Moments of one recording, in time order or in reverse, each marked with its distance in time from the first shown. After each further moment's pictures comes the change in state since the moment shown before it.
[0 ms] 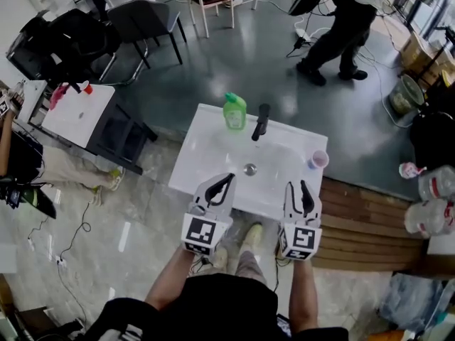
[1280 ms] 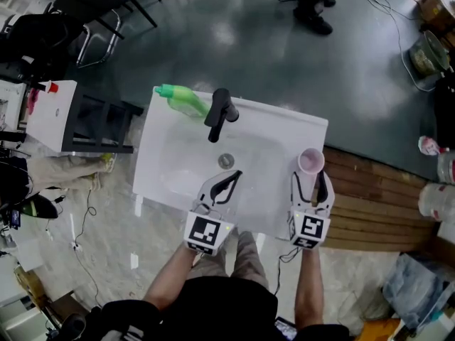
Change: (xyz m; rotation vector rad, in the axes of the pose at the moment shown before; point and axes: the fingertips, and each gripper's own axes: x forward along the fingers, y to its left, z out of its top) left arm 0.185 -0.060 -0.129 -0.081 0.256 -0.090; right arm 0.105 -0.159 -0.167 0.079 0.251 -0.074
